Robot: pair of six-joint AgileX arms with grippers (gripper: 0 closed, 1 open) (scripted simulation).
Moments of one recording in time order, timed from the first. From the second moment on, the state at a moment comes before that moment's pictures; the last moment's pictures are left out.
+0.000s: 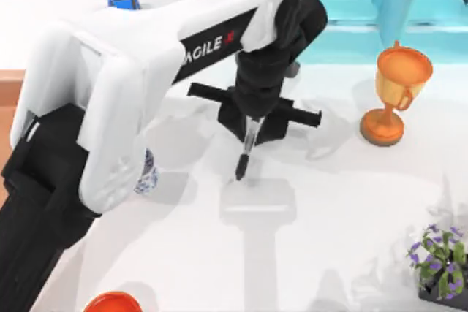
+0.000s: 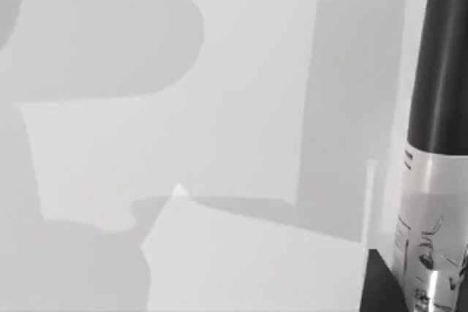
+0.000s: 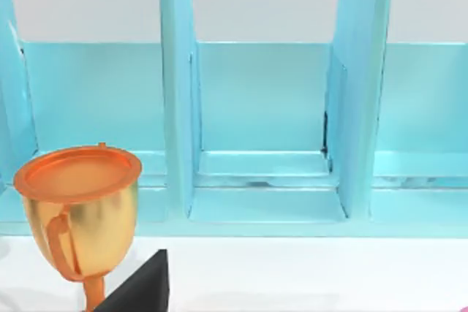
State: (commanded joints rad) left arm -0.68 2.56 2.24 -1.25 -0.10 -0.39; right arm 0.00 0.00 0.00 0.00 0.00 0.00
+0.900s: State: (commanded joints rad) left arm -0.80 2.18 1.93 -1.32 -0.10 -0.52; right arm 0.00 0.00 0.00 0.00 0.00 0.00
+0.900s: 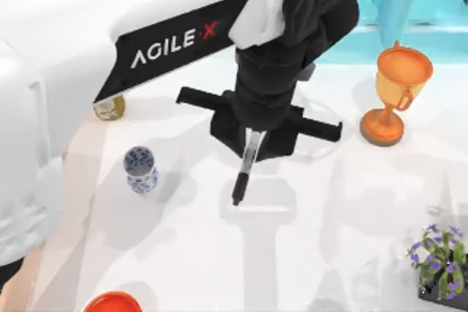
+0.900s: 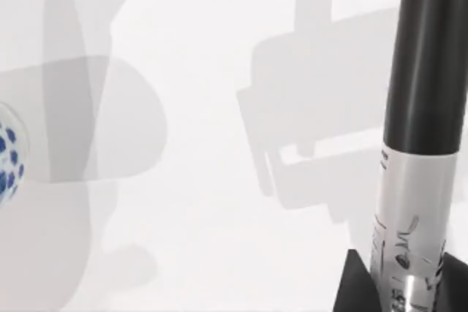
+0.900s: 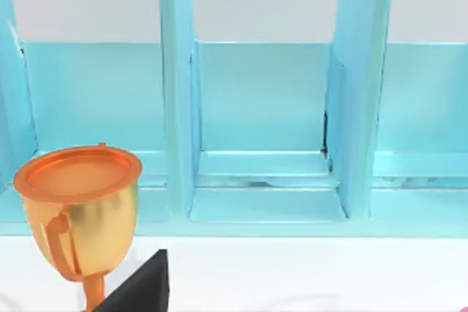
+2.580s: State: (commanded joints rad) left arm -0.76 1.01 0.28 0.82 -0.58 0.02; right arm 0.00 0.00 0.00 0.00 0.00 0.00
